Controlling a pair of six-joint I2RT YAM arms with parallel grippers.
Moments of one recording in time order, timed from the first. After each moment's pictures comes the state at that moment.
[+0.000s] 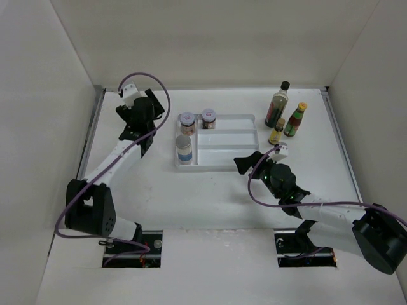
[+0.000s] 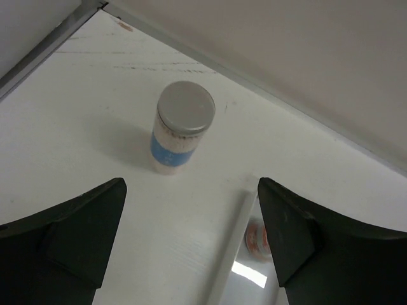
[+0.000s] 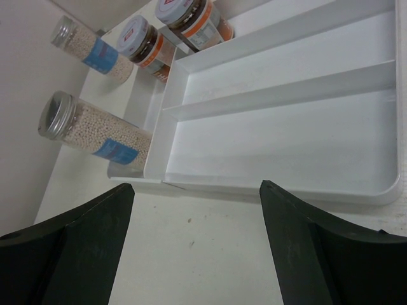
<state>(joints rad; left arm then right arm) -0.29 1.37 0.99 0.09 -0.60 -0.48 0.69 1.07 0.27 0.63 0.27 0.74</state>
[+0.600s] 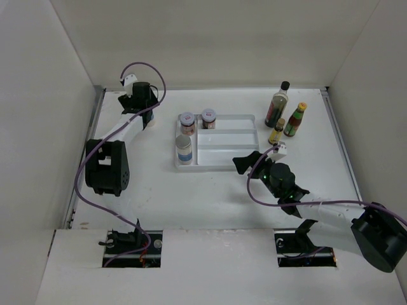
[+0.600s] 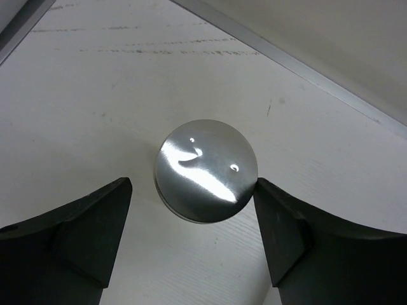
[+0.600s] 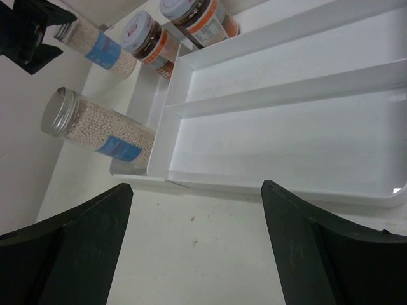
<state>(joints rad) -0.11 1.85 1.38 -0.04 -0.45 -0.46 0.69 1.09 0.28 0.64 0.25 0.74</state>
